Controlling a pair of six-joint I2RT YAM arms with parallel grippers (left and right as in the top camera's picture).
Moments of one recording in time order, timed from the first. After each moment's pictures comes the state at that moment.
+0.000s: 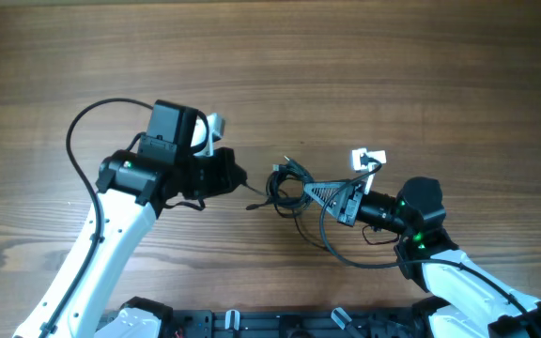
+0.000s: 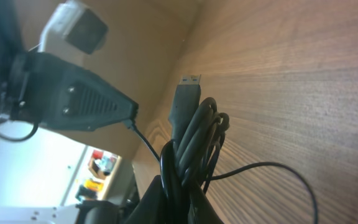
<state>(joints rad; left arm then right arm) -0.32 1.27 1.05 -0.88 0.48 -0.52 0.31 1.23 0.19 0.84 -0.86 0.92</state>
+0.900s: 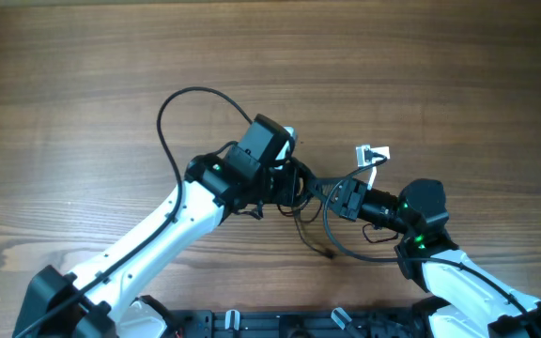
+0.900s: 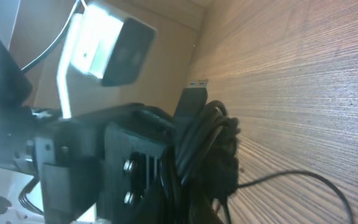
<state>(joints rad) -0.68 1.46 1.05 -0.65 0.26 -0.55 0.31 1.23 0.19 0.92 -0.86 1.12</state>
